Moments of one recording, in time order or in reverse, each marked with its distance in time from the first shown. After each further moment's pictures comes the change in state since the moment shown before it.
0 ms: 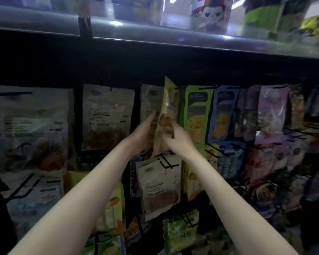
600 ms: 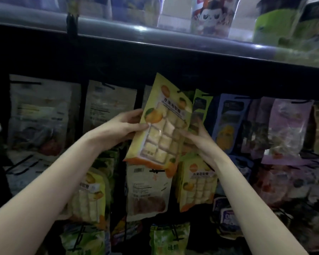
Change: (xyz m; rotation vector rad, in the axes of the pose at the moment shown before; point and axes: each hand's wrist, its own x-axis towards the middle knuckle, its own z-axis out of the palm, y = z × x) left_hand -0.040 0.026 0.011 0.306 0.047 0.191; right_hand 0.021 0.076 -0.073 0.558 -0.162 0.050
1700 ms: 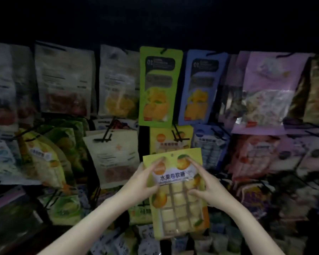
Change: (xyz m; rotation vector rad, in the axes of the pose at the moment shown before) left_hand -0.001 -0.148 0.236 0.571 -0.037 -0.115; right_hand -0.130 0.153 -0.153 -0.464 -0.358 0.051
